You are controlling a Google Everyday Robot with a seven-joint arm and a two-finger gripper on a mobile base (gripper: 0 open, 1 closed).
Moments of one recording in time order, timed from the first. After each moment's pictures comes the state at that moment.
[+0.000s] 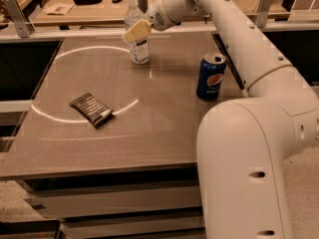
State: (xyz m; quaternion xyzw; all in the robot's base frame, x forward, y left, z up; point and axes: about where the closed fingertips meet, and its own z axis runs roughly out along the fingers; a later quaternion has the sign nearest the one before) arm 0.806 0.063 0.921 -0.49 0.73 0.24 0.42
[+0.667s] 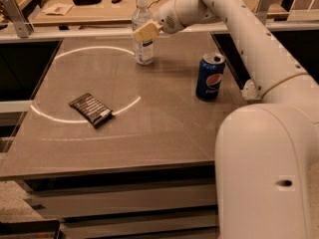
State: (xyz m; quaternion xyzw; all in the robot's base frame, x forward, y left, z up) arm 0.796 0.042 0.925 -0.50 0.70 0.26 0.44
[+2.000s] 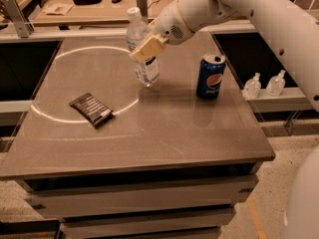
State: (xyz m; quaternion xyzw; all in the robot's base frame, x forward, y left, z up) arm 0.658 0.042 0.941 -0.61 0.66 0.23 0.38
